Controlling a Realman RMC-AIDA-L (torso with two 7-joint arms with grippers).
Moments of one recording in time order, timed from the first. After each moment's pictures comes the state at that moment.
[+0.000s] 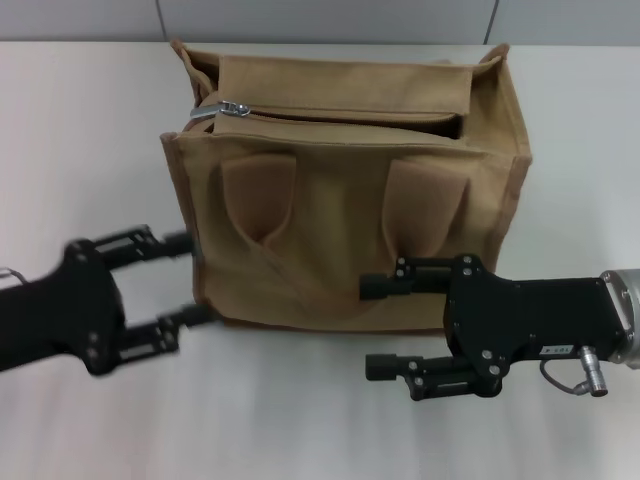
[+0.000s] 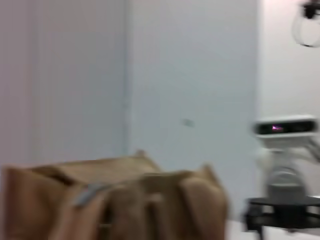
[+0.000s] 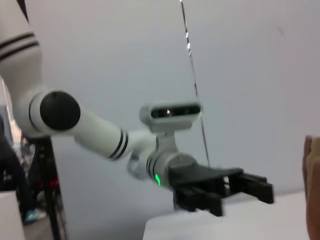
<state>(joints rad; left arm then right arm) -0.27 -2.07 0.58 0.63 1.84 1.93 -0.99 0.54 2.09 -0.95 -0.39 -1.76 -1.82 0.99</state>
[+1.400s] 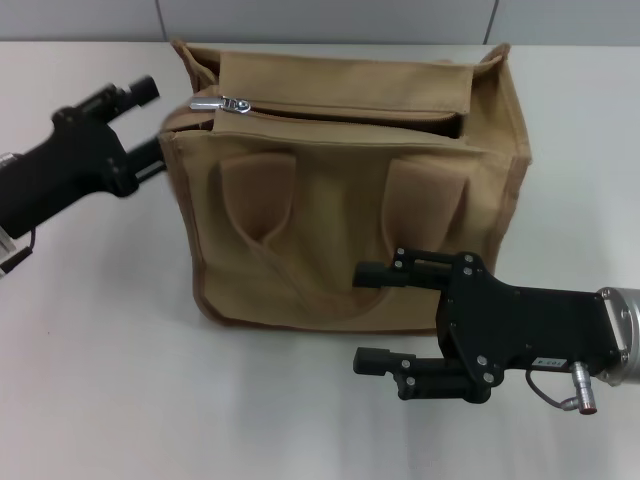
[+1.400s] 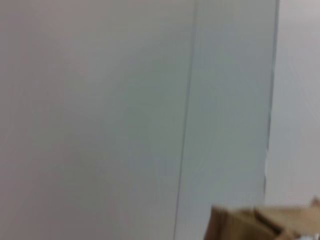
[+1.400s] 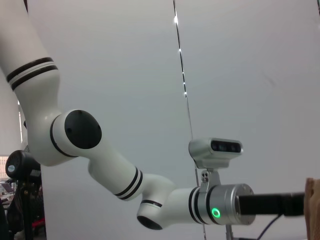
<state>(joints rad) -0.44 -2.07 0.41 0.44 1.74 1.61 -0.97 0.55 2.09 -0.94 -0.24 -1.69 -1.84 0.82</state>
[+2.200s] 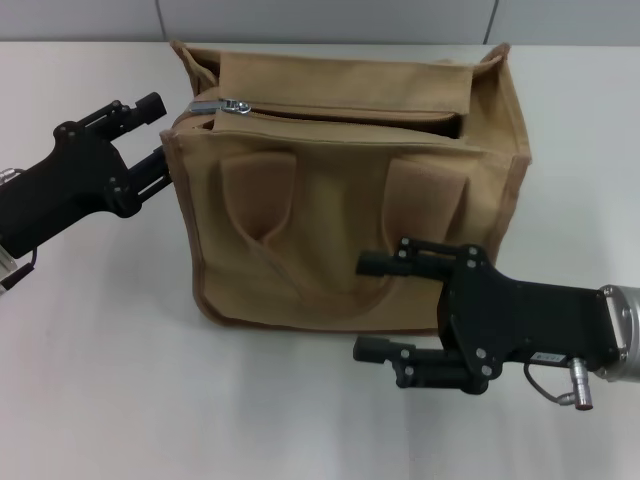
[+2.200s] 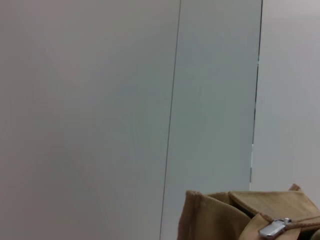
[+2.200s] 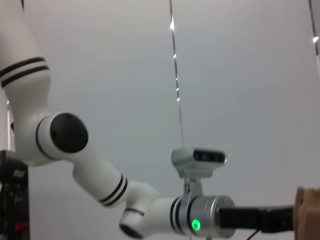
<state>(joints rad) -0.41 -2.07 0.48 0.43 1.69 1.63 -0.93 0.54 2.09 -0.94 -0.22 -1.66 -1.84 0.77</state>
